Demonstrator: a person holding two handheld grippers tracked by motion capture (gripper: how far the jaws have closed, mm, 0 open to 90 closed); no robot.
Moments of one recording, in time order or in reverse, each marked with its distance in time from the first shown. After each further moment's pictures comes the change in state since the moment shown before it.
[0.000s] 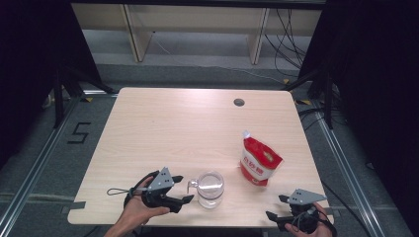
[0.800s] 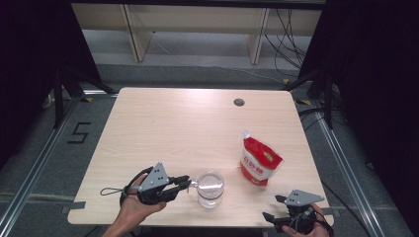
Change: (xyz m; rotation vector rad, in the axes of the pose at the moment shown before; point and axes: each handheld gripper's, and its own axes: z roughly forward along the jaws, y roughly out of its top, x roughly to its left) left arm -0.011 0.025 -0.021 -0.112 0.015 0.062; right arm 0.006 0.003 0.003 -0.015 0.021 -0.029
